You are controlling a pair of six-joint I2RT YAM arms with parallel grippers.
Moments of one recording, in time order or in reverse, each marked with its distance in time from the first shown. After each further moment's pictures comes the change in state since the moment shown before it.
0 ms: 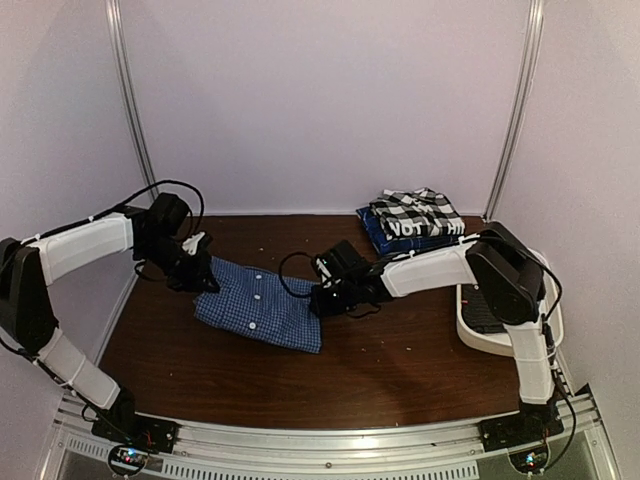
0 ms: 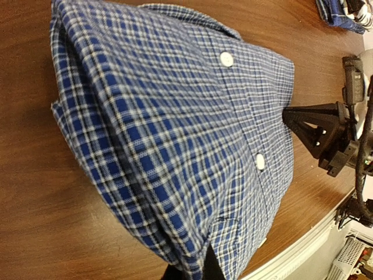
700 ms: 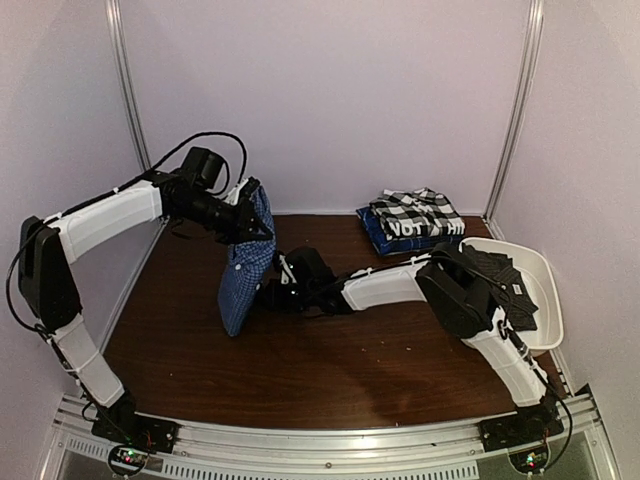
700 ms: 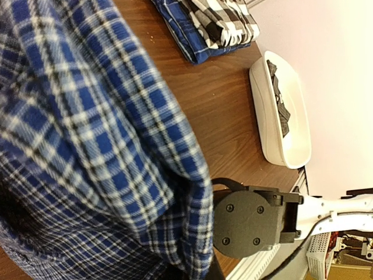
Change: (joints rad) left arm -0.155 0.182 0.396 0.148 0.185 -0.076; right arm 0.076 0.308 0.356 0.270 -0.152 0.225
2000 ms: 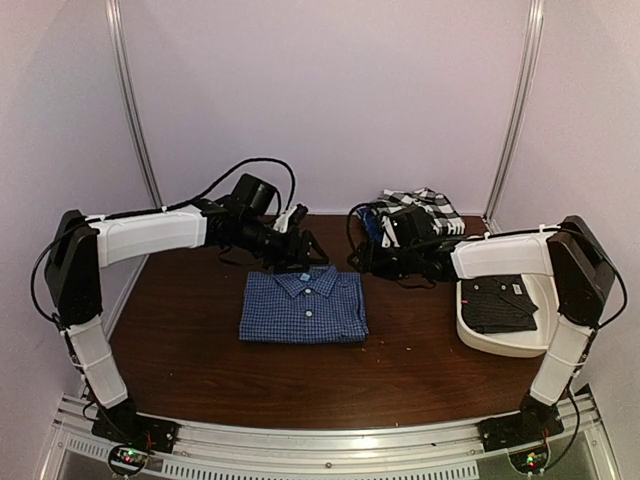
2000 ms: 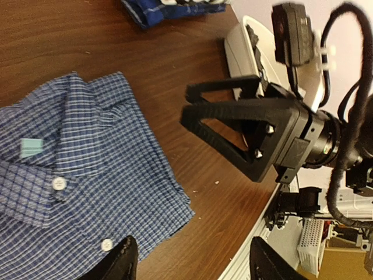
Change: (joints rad) left arm -0.240 0.146 -0.067 0.293 -0.028 -0.187; right arm -0.285 -0.695 -0.665 -0.082 0.143 -0.126
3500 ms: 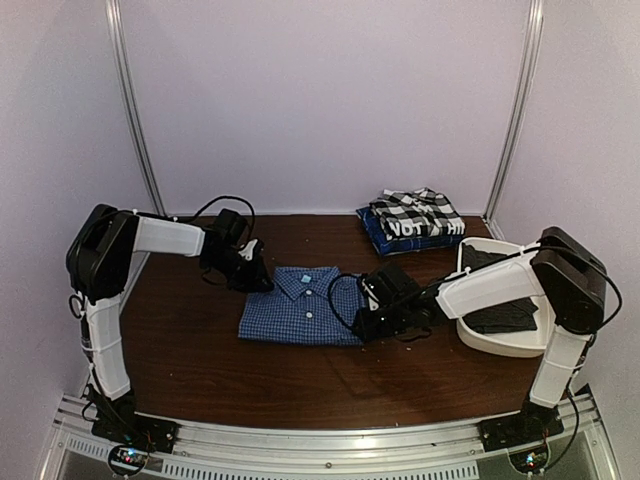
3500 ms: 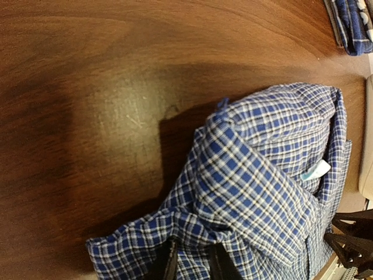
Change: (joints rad) left arm 0.263 0.206 -0.130 0.026 -0.145 0.150; right arm 0.210 0.027 -0.179 -0.151 0.119 -0.087
